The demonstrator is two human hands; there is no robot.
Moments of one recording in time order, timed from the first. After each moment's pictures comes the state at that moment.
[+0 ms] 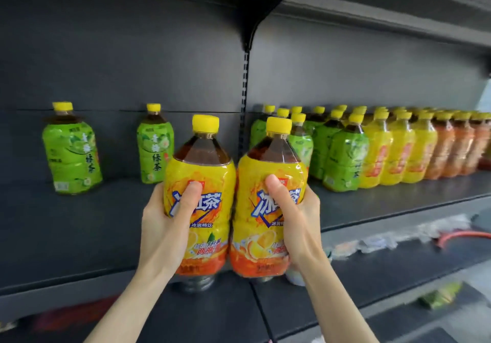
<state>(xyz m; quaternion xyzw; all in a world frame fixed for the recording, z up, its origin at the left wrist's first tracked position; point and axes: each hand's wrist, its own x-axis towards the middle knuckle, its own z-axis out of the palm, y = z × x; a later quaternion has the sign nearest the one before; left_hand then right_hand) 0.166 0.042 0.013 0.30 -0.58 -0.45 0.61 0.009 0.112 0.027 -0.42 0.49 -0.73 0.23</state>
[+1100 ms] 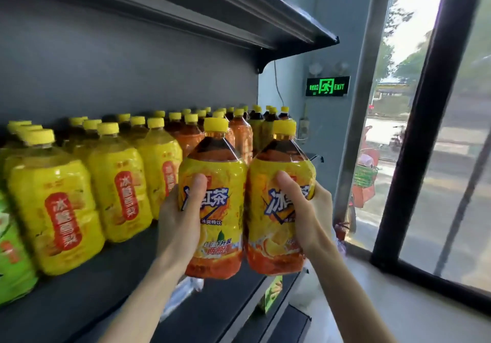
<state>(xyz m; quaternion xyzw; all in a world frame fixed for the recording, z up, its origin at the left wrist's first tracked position) -0.445 0.150 0.026 0.10 -0.65 -0.62 0.43 -0.536 0.298 0.031 -0.24 0.62 -0.74 -0.07</state>
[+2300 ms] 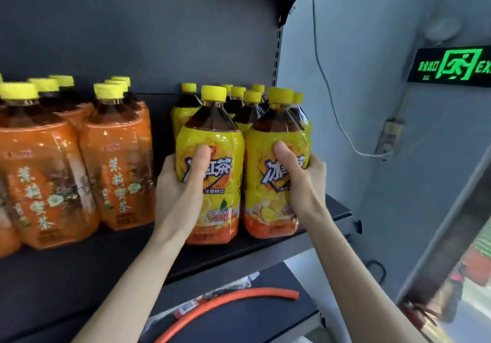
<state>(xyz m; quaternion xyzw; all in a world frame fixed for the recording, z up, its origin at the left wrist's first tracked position) -0.913 0.153 0.016 0.30 -0.61 -0.46 0.56 -1.070 0.226 0.024 -0.42 0.53 -0.73 0.12</state>
